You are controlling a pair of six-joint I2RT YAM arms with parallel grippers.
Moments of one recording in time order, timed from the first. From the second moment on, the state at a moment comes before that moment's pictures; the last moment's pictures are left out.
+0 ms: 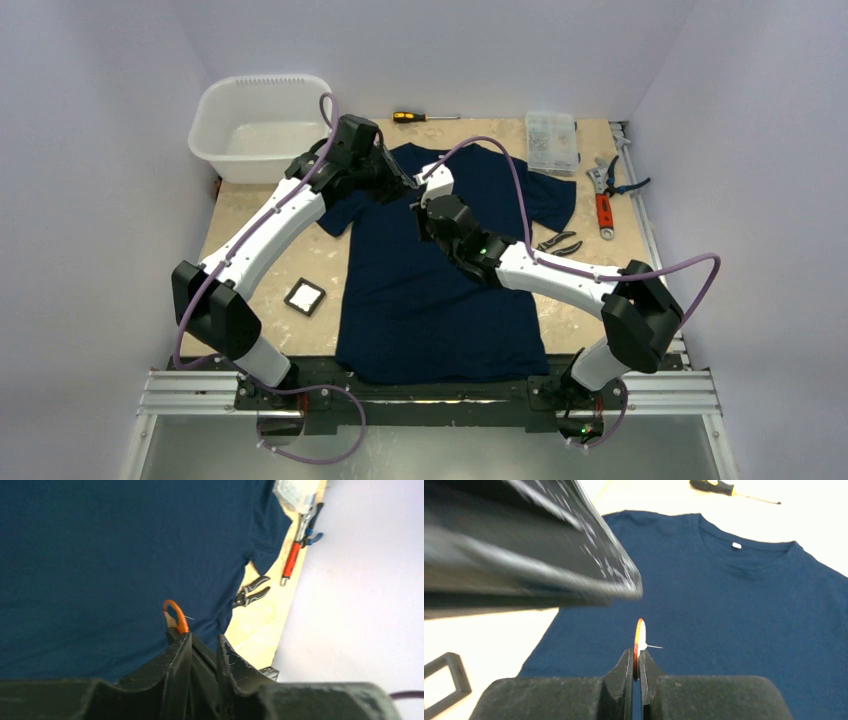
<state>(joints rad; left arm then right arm) -0.51 1.59 1.54 -0.70 0.10 -1.03 0.91 1.55 1.07 0.16 0.44 0.19</state>
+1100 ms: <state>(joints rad) -0.31 1.04 1.24 -0.41 0.13 -0.74 0.70 1.33 1.09 -0.01 0.03 0.89</state>
